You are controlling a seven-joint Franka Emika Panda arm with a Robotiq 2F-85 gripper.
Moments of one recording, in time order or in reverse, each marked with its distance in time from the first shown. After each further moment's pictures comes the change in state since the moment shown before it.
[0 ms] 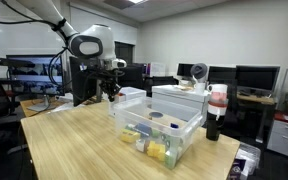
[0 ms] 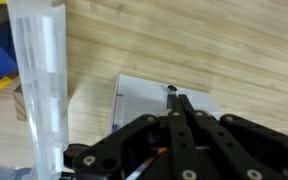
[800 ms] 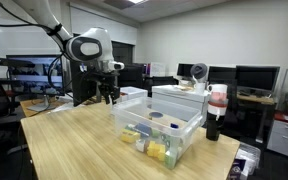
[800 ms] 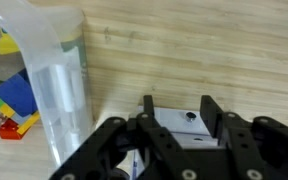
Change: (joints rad) arm -0.001 -0.002 0.001 -0.030 -0.217 -0.001 0.325
